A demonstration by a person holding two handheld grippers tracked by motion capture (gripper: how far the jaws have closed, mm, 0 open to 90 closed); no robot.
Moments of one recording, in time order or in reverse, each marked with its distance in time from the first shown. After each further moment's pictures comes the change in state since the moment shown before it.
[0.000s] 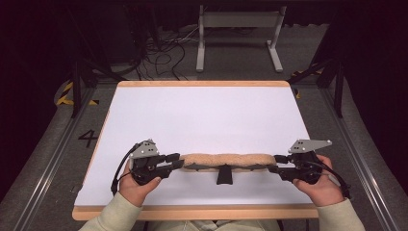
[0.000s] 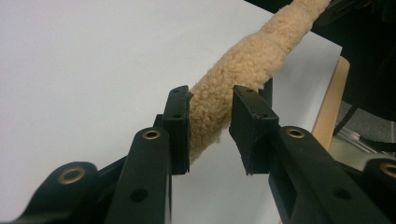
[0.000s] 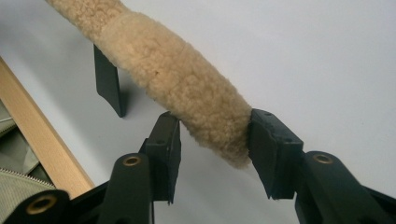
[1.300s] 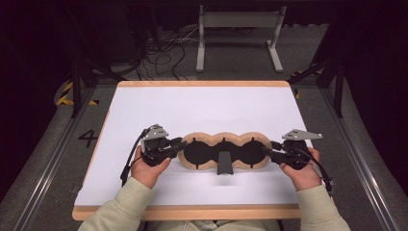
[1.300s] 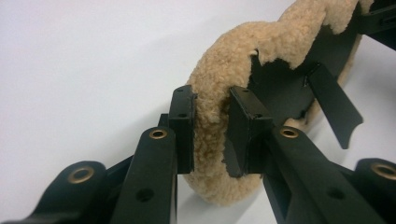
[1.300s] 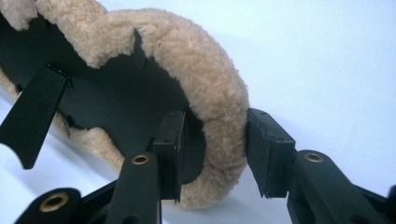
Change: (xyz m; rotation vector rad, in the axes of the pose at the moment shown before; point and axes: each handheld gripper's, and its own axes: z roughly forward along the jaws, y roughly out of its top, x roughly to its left) left arm 0.030 0.018 0.037 0.016 0.160 -0.083; right arm -0.022 0.006 0.040 -0.121 -0.156 0.151
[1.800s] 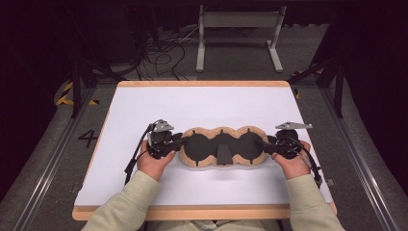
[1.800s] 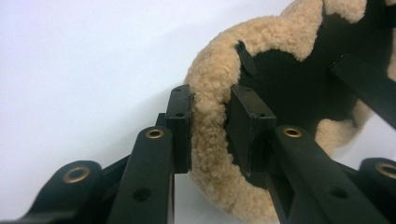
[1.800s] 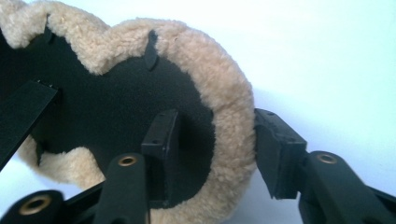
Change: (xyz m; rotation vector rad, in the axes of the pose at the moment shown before) left arm 0.015 0.005 0.028 0.034 0.077 -0.021; right arm -0.013 0.012 0.033 0.030 -0.020 0.112
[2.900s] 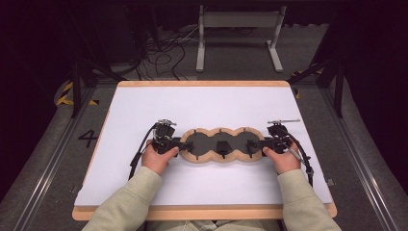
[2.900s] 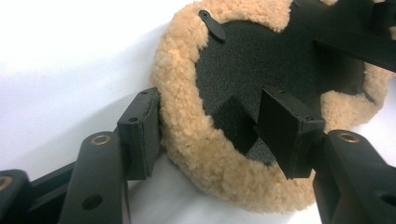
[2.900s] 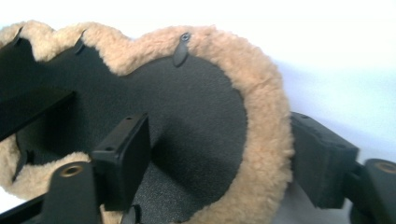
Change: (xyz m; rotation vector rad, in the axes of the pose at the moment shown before) left arm 0.029 -0.003 0.046 0.206 -0.108 -0.191; right arm -0.015 0.005 0.050 0.135 0.045 0.210
